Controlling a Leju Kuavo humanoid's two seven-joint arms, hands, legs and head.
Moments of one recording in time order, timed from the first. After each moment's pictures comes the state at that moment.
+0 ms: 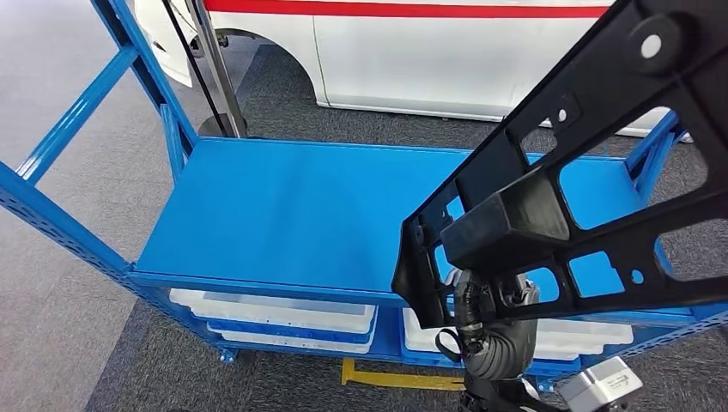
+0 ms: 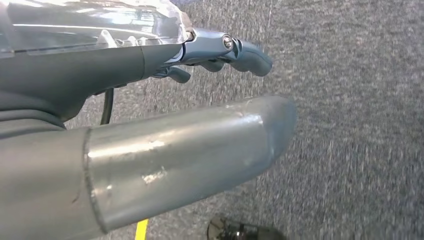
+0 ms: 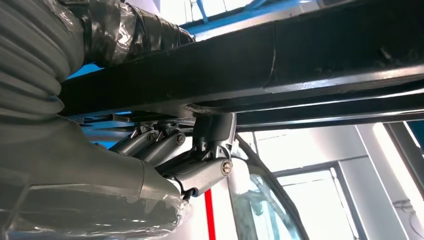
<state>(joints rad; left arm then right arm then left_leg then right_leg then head) -0.06 -0.16 1.18 -0.23 -1.21 0.15 -0.43 0.16 0.13 0.49 -1.84 0.04 -0.26 -0.58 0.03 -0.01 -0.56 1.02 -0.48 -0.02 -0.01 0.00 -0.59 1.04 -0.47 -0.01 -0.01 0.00</state>
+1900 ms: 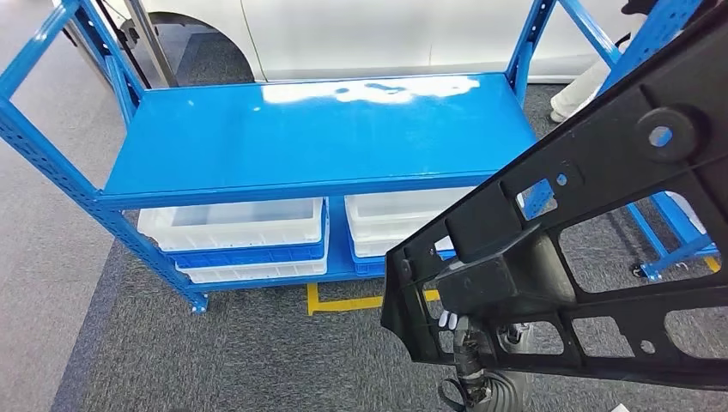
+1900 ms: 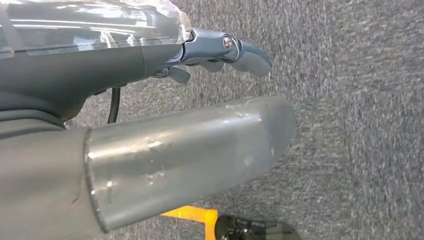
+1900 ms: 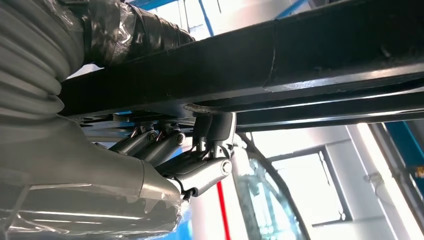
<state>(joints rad) -0.07 -0.18 1.21 -0.23 -1.20 0.14 -0.40 0.31 0.10 0.46 -1.84 -0.06 -0.09 -0.69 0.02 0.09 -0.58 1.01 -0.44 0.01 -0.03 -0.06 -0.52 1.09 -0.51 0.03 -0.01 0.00</state>
